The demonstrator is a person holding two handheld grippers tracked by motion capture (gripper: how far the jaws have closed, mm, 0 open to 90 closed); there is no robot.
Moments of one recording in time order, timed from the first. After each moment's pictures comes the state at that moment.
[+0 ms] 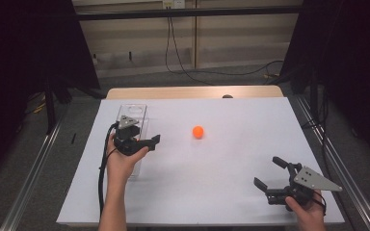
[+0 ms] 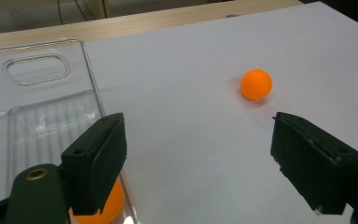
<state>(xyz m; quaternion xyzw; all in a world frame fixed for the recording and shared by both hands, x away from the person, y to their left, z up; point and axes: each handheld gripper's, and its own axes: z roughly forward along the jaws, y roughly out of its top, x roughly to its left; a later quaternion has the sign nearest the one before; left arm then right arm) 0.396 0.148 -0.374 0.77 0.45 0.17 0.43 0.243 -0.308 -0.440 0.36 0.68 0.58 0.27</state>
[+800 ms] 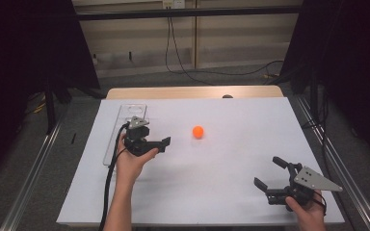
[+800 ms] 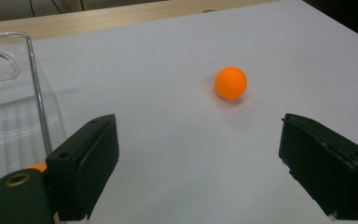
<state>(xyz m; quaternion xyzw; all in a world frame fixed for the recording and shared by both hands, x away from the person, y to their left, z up) 0.399 0.125 -0.382 0.78 0.43 0.14 0.44 0.243 -0.308 -0.440 0.36 0.68 0.58 0.27</state>
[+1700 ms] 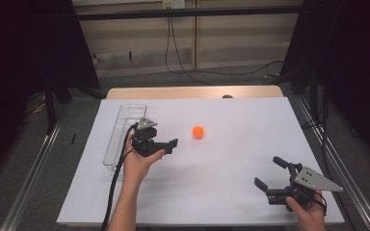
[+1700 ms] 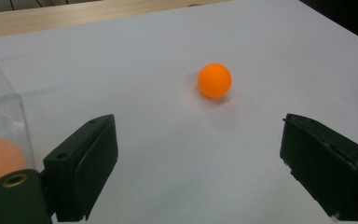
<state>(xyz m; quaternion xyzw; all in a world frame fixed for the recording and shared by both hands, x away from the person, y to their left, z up) 0.401 0.108 -0.390 0.78 0.42 0.12 0.44 0.242 -0.309 -0.440 0.36 0.68 0.58 0.27</state>
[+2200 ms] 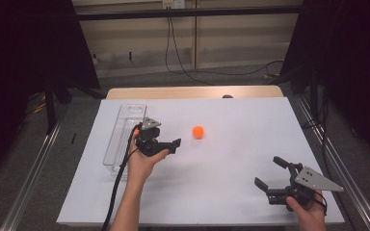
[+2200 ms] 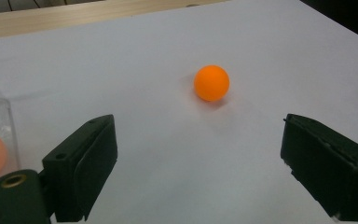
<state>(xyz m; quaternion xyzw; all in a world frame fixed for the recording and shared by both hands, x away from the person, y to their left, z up) 0.403 0.098 -0.395 0.78 0.42 0.13 0.44 0.242 -0.310 -0.439 0.36 0.68 0.58 0.27</state>
